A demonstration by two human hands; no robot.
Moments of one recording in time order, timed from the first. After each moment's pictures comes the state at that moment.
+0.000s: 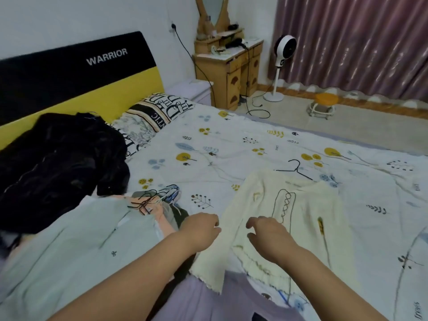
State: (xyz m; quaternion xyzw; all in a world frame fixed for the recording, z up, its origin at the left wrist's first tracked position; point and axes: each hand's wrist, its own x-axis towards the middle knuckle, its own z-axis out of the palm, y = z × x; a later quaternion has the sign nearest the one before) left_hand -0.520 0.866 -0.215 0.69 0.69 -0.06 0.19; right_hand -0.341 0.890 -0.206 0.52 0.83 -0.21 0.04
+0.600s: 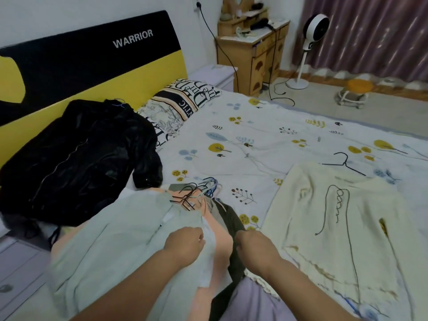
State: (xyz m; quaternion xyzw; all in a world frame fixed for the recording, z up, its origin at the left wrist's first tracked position) left_hand -0.719 0.809 -0.272 0.61 0.76 -0.08 0.22; right_hand -0.542 0.852 -0.270 0.49 0.83 -0.25 0.09
